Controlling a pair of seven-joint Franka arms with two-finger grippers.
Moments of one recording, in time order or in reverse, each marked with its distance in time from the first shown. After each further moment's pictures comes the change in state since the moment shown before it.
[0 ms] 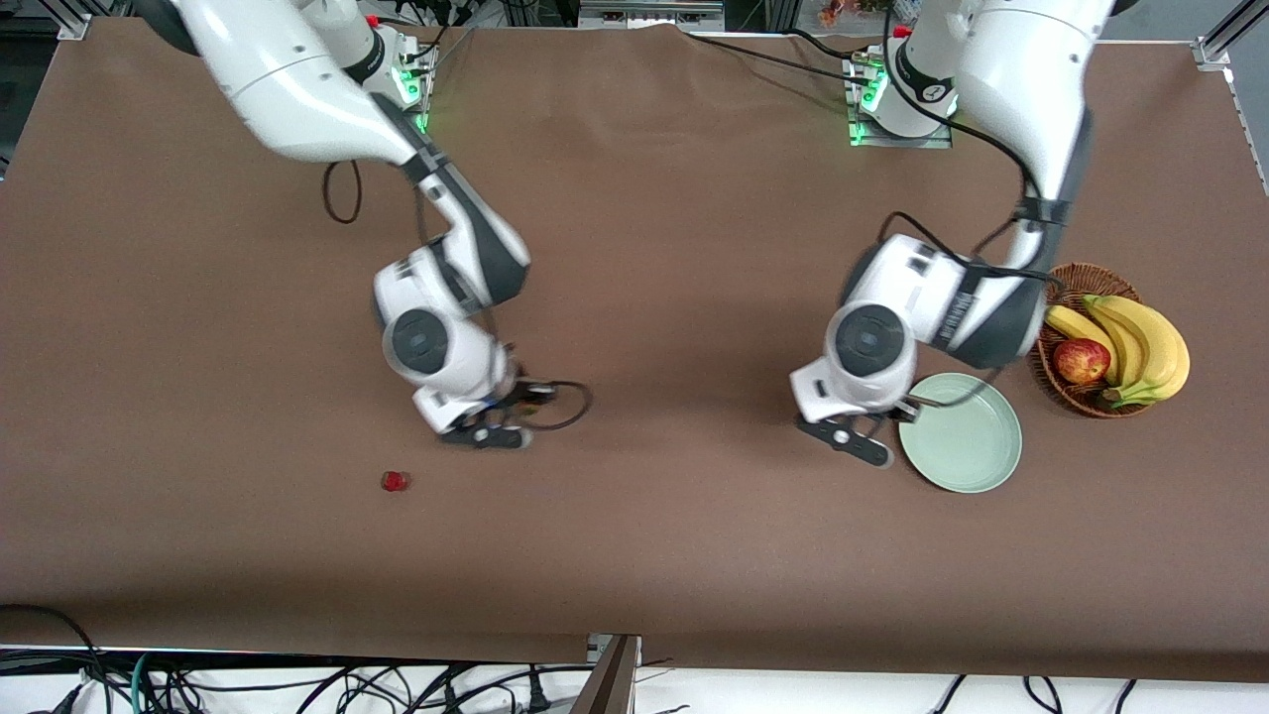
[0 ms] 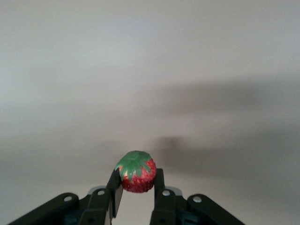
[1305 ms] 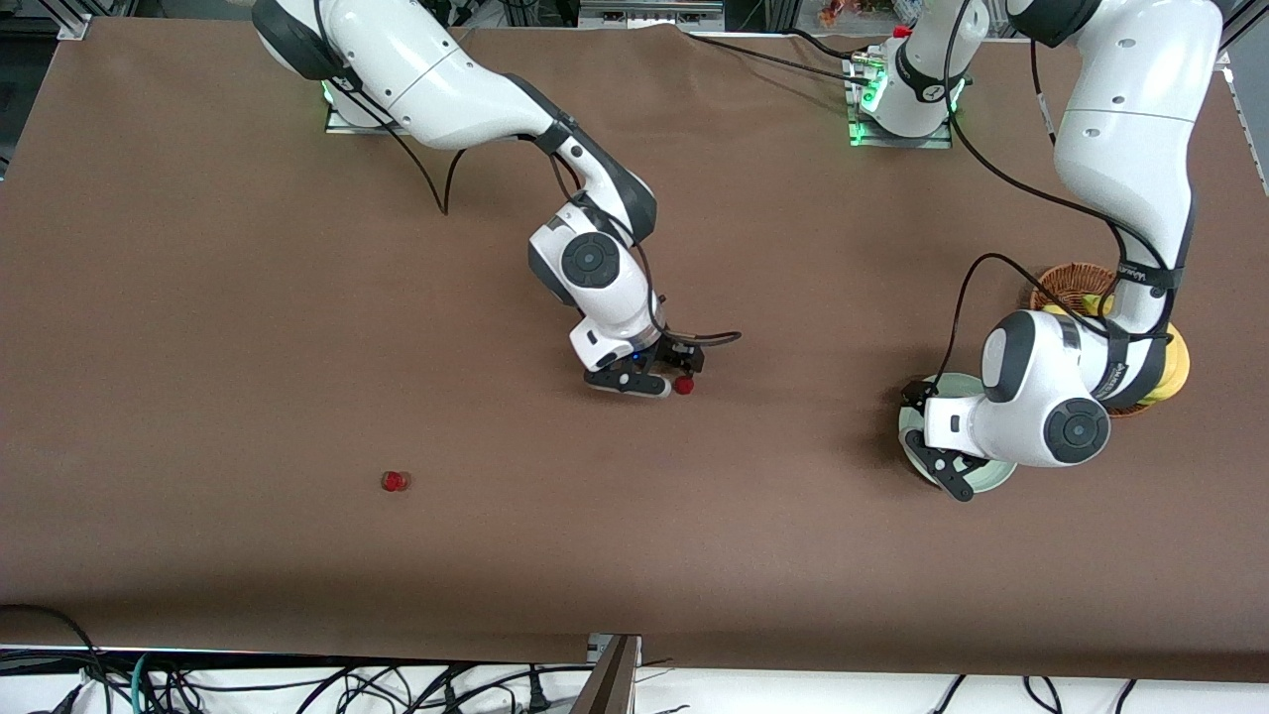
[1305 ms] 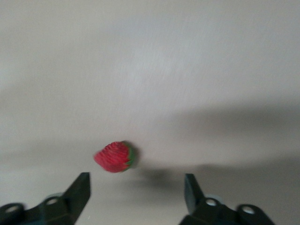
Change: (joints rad) left arm 0.256 0.111 -0.031 -0.002 -0.263 0.085 0.606; right arm 0.238 0.143 -0.063 0.157 -0.009 0.187 0.213
